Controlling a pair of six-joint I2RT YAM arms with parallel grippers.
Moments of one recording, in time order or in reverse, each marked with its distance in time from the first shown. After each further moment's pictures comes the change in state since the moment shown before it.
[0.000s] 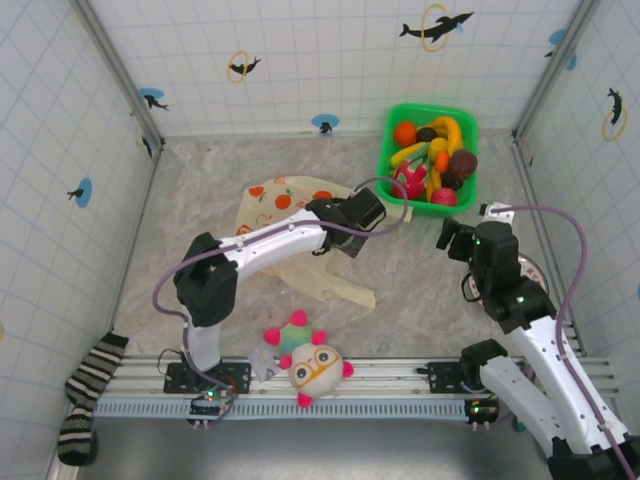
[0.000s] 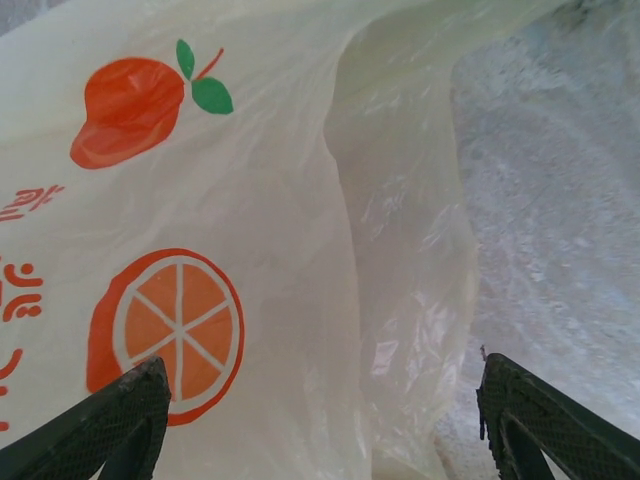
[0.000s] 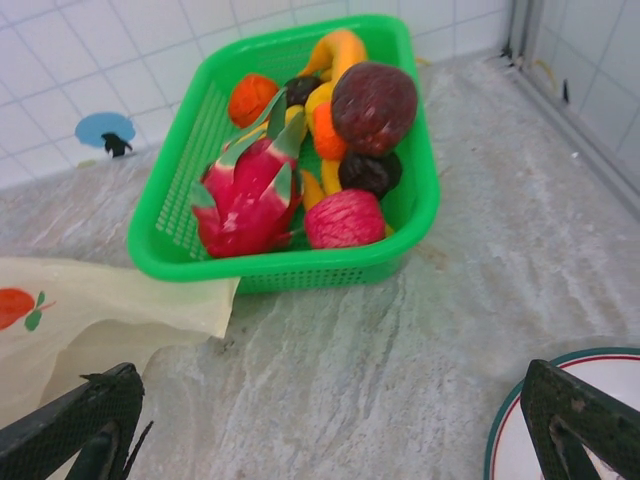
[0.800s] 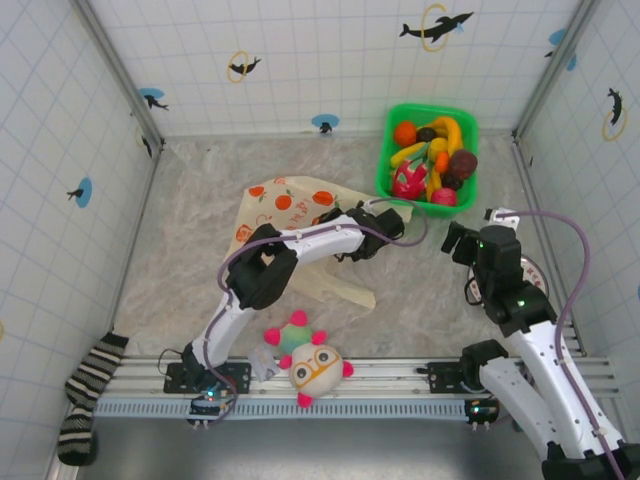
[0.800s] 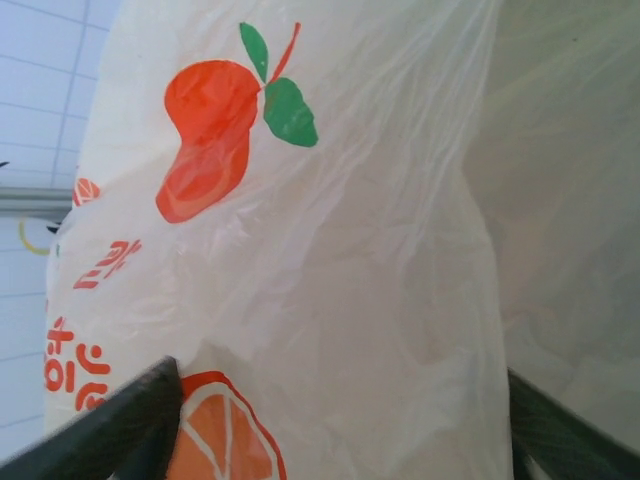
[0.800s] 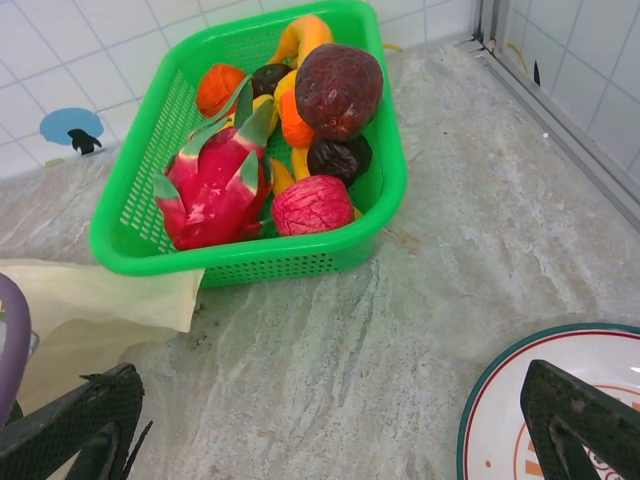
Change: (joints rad) left arm -0.024 0.344 0.197 -0.117 -0.459 0.015; right arm -0.058 -0.021 -0.040 -0.008 -0.025 0.003
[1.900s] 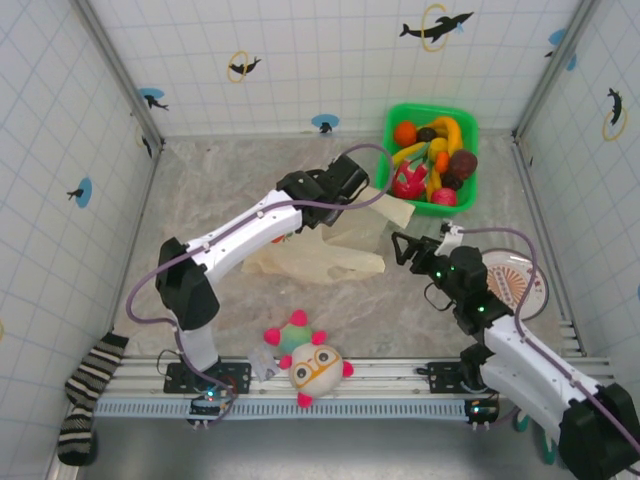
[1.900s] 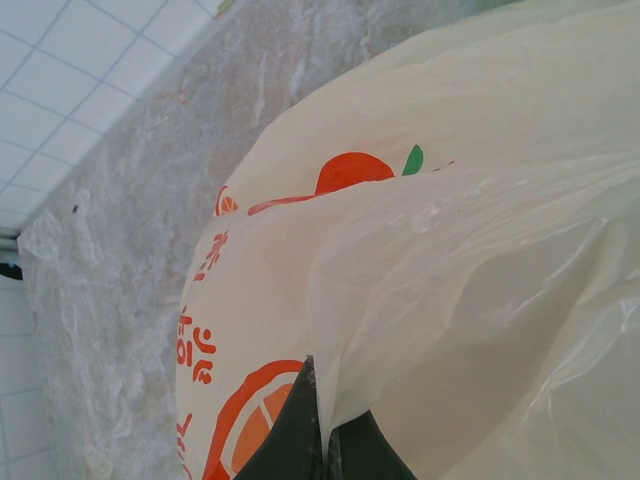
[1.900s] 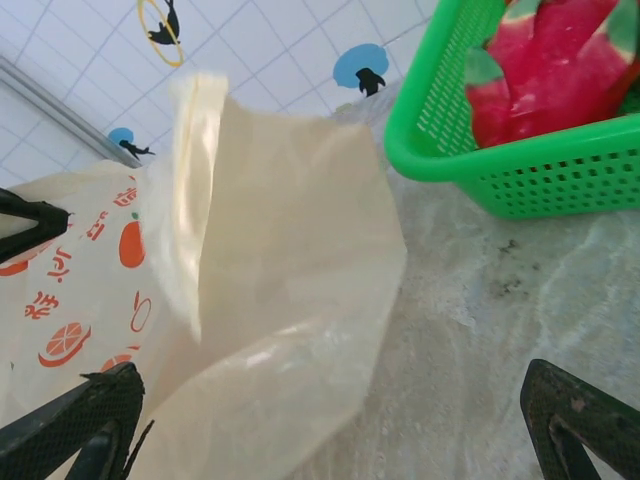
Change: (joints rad) left arm 0.108 -0.466 -0.055 -0.006 0.330 0.157; right arm 0.180 0.169 -0.399 0.821 -0.372 0.244
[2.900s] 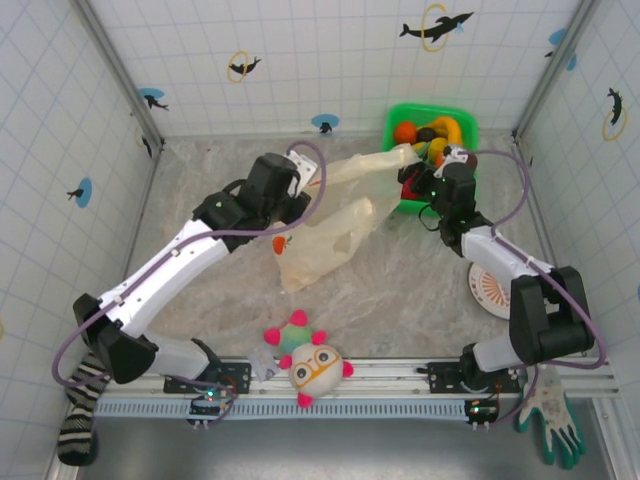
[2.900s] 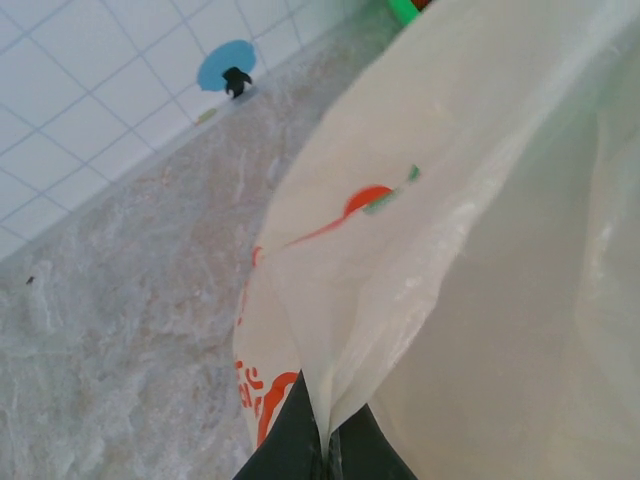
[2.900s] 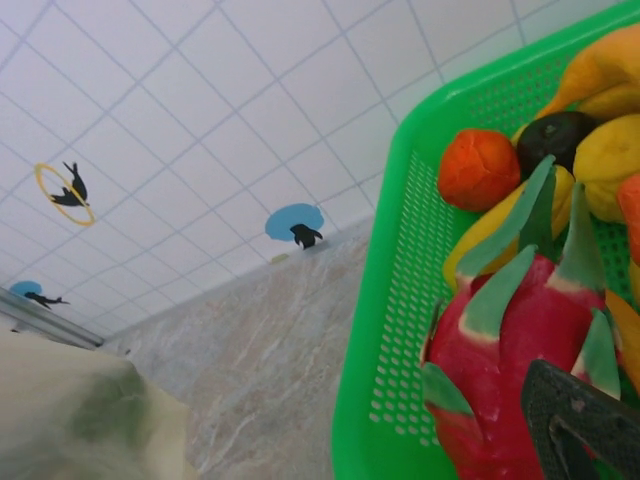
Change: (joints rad) left arm 0.140 -0.461 -0.338 0.259 0.293 0.151; right arm -0.219 0.650 0.573 0.074 0.005 -0.025
